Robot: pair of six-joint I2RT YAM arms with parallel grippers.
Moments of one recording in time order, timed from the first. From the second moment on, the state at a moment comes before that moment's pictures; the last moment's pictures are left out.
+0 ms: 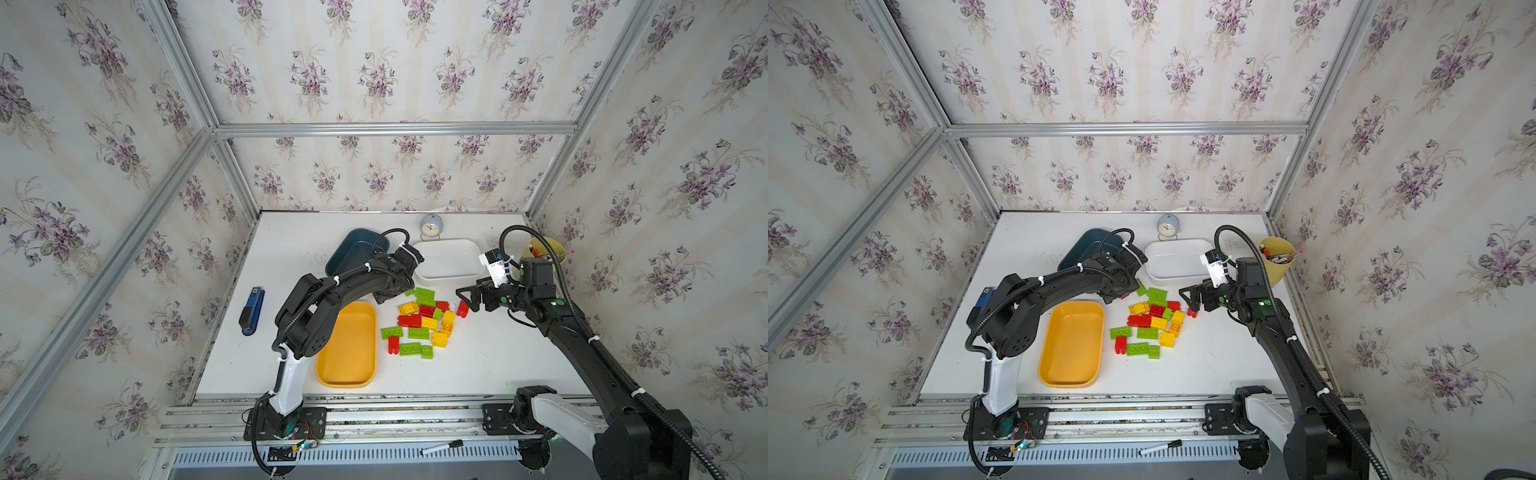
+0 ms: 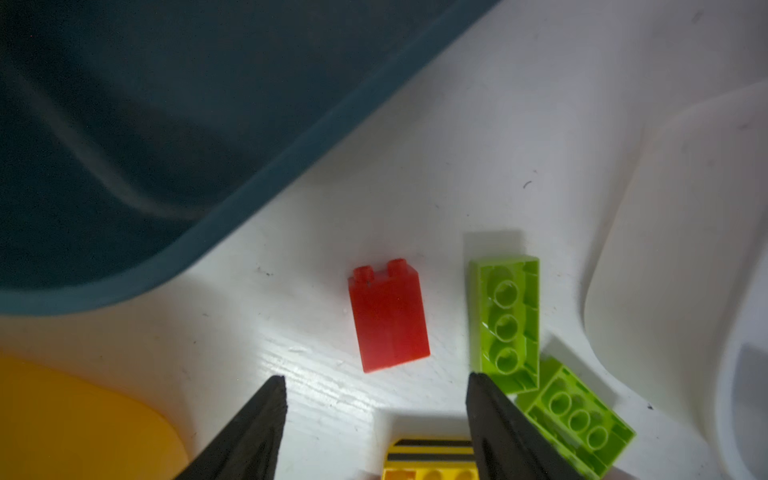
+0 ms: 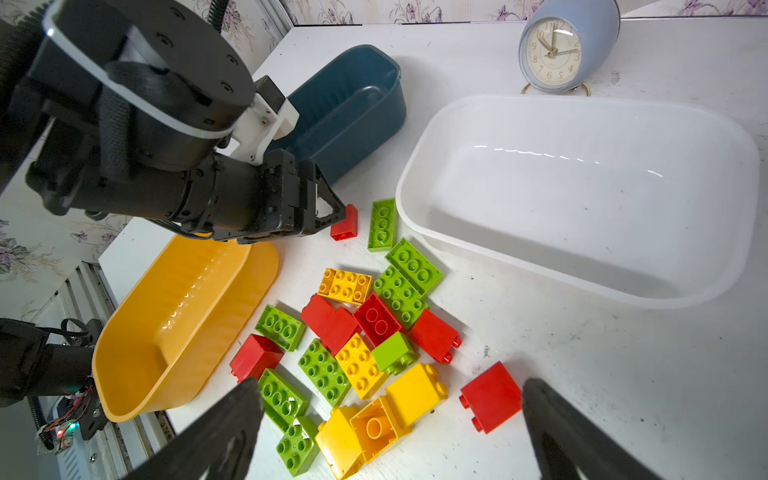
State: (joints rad) left arm -0.72 2.07 1.59 -0.81 -0.29 -1.17; right arm 0.06 1.05 0.76 -0.44 -0.62 -0.06
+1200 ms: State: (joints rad) left arm -0.70 2.10 1.71 -0.87 -0.29 -1.04; right arm 0.06 1.06 0.74 -0.45 -0.62 -0.07
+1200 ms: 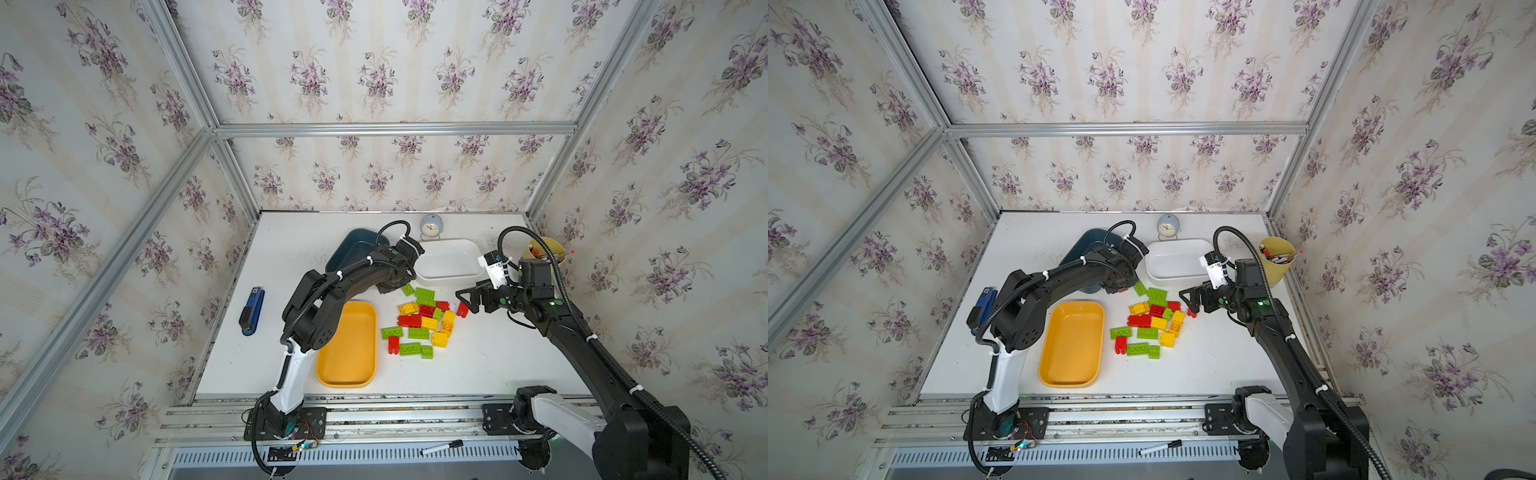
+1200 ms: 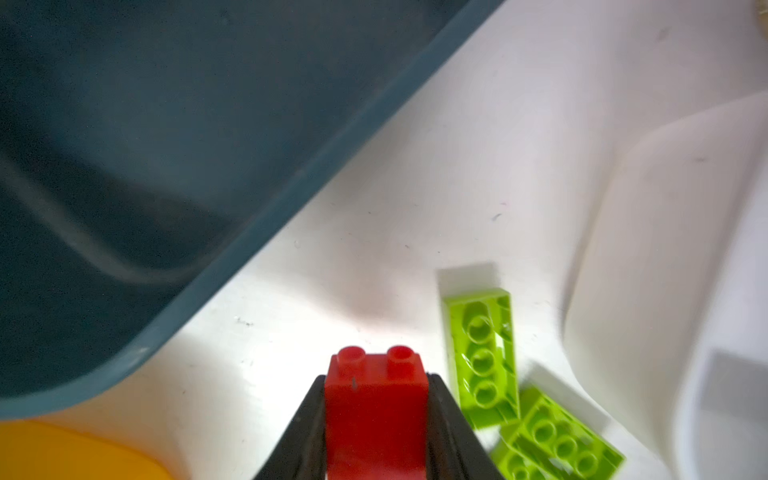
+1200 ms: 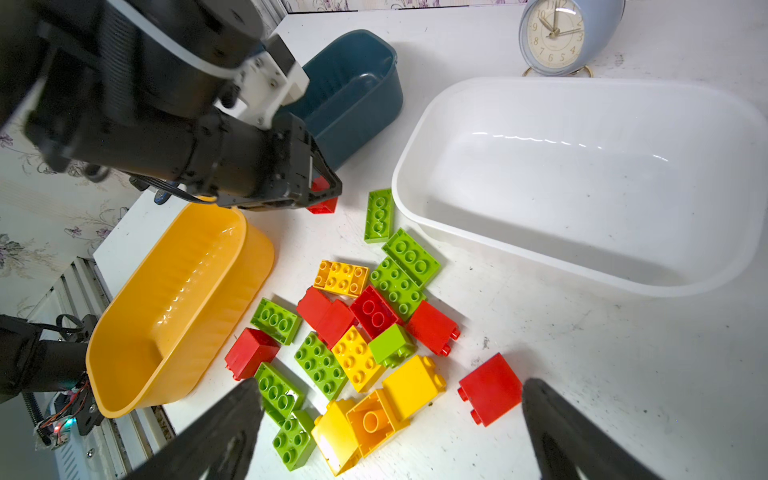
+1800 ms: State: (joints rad) left arm -0.51 1.98 1.74 -0.88 -0.38 -0.56; right arm 0.06 1.08 0.77 -0.41 -0.65 0.00
